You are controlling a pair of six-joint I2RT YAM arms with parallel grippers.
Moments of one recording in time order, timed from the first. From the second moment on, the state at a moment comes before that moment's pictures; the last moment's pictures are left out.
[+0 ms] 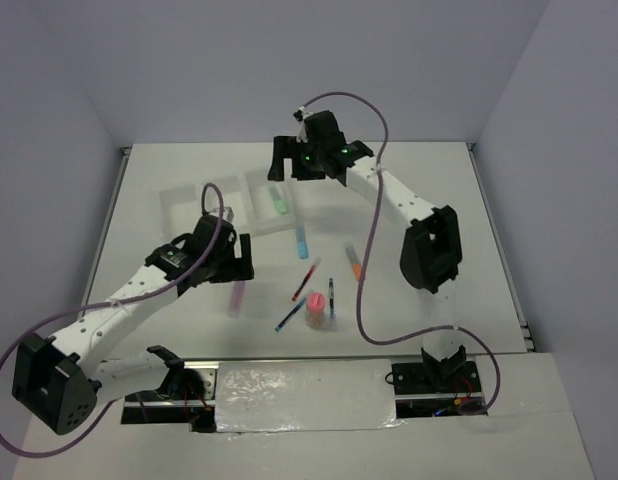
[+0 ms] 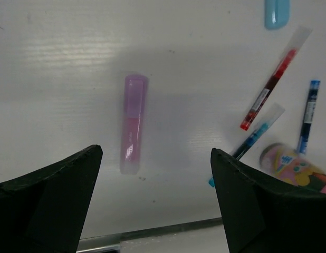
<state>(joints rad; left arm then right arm) -0.50 1.09 0.88 -0.70 -0.14 -0.55 0.55 2.16 2.06 -0.50 -0.24 0.41</state>
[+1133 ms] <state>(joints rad) -0.60 1.32 1.20 -0.56 -0.29 -0.61 0.54 1.11 0.97 -0.38 -0.22 0.37</state>
